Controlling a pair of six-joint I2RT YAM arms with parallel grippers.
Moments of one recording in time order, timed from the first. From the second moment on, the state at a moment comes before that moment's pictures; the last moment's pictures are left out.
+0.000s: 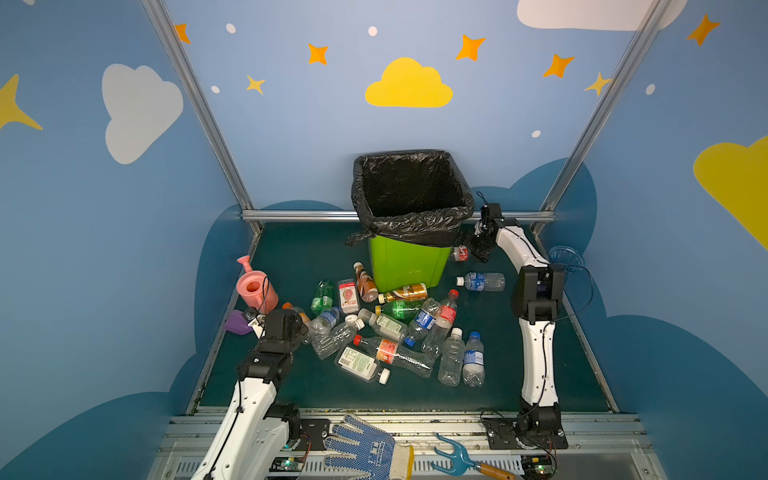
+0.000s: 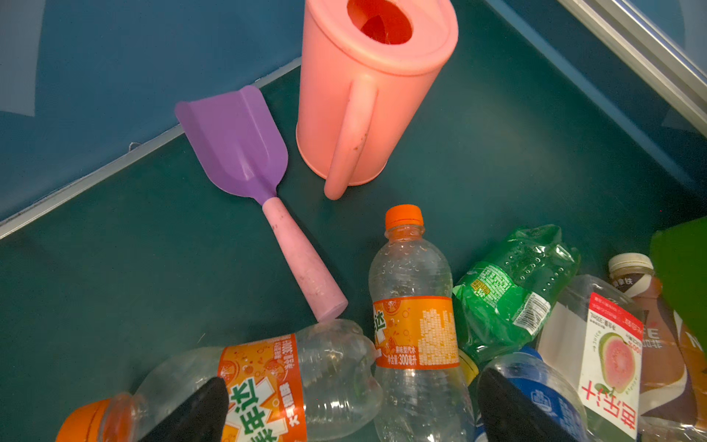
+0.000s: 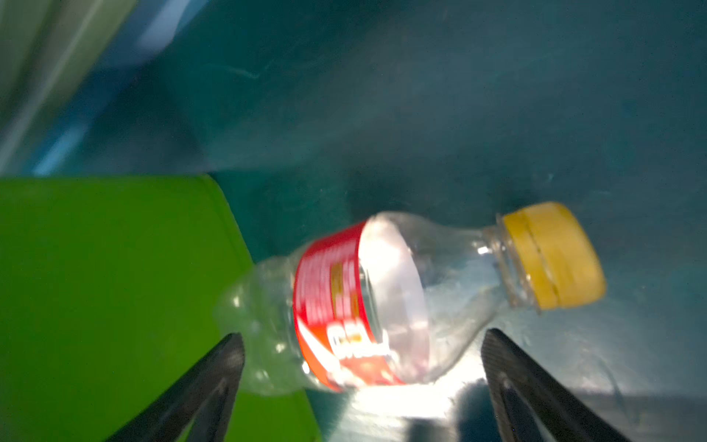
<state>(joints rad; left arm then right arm) -0.07 0.71 0.48 -0.60 -0.41 -0.78 0.11 2.46 2.24 -0.88 -0.28 0.54</state>
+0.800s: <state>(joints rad) -0.07 0.68 0.47 -0.61 -0.42 -0.79 0.11 2.52 2.23 -0.80 -0.34 0.73</state>
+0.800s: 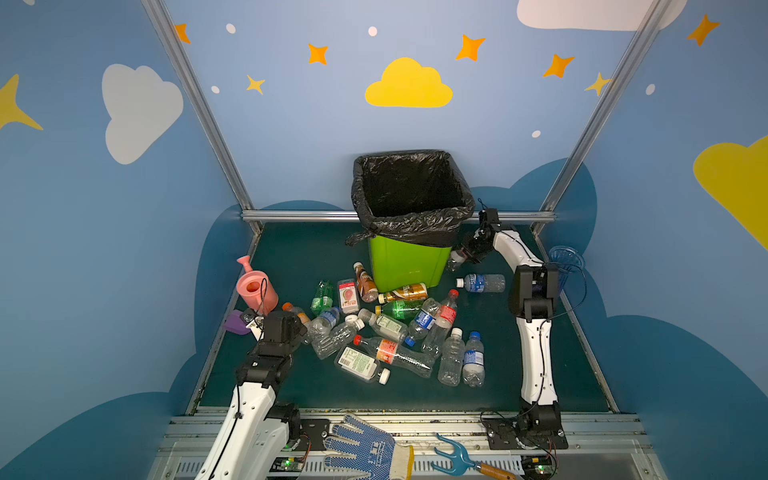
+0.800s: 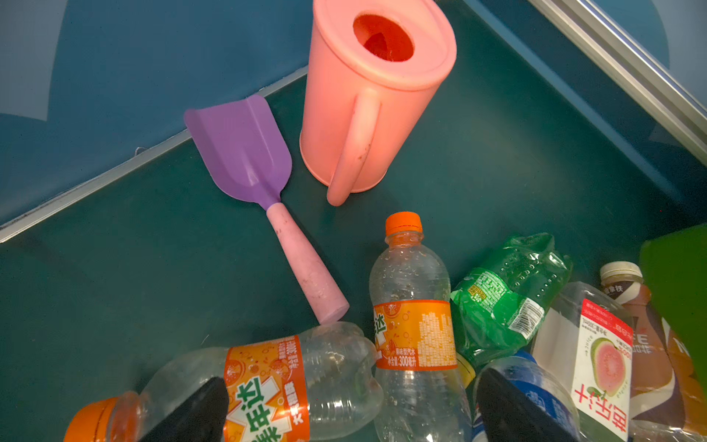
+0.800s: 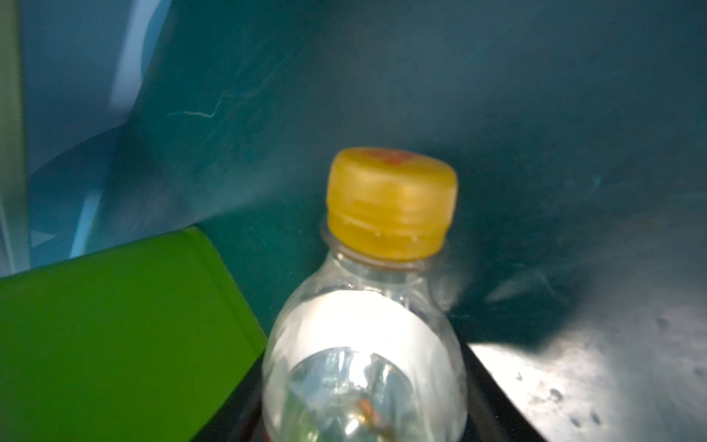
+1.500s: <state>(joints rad) -0.07 0.65 0.47 -0.62 -0.46 -0.80 -0.14 1.61 1.95 -0.49 -0.37 0.76</state>
